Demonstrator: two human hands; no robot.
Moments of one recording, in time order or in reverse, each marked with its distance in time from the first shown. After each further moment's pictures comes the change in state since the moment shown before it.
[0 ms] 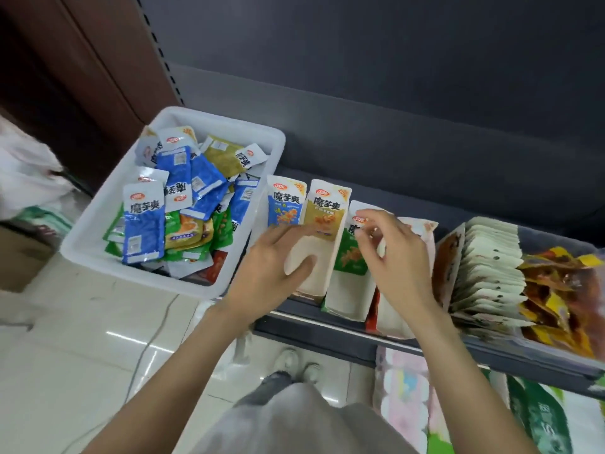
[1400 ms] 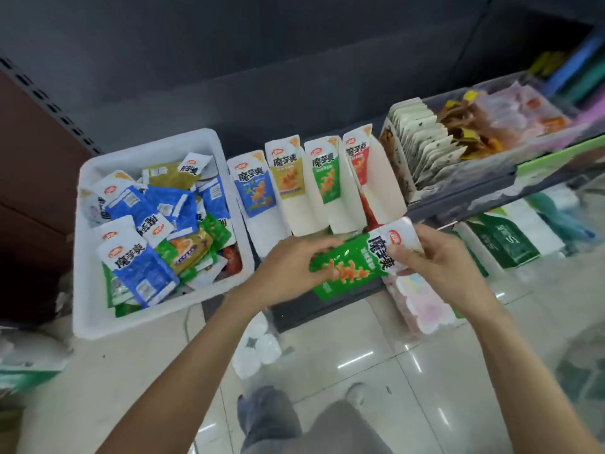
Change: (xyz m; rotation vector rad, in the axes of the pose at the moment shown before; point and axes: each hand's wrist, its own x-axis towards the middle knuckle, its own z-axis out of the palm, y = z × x) left_hand -0.042 -0.009 -0.046 -0.128 -0.789 0.307; right_hand -0.160 -0.121 -0.016 0.582 0.225 0.739
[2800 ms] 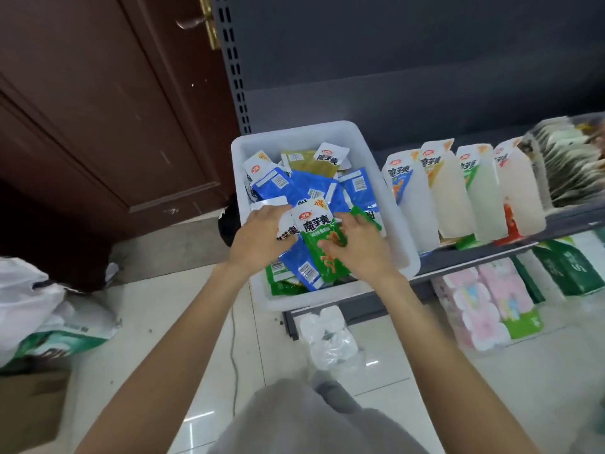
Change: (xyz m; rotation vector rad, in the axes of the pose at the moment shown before) left_hand -0.125 -0.232 -0.172 0.273 0.233 -0.344; right_hand 0.072 -0.047 0.338 -0.777 -0.126 -0.036
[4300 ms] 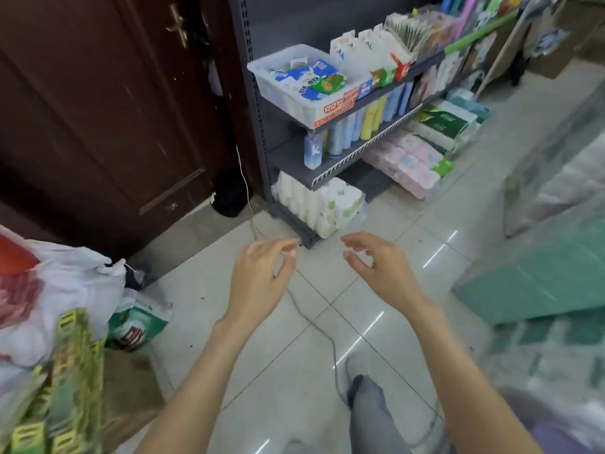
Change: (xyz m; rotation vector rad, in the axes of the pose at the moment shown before) left_hand -0.609 -0.260 -0.083 -0.175 0.093 0.577; right_hand -0.592 -0.309 0.274 0.258 0.520 0.101
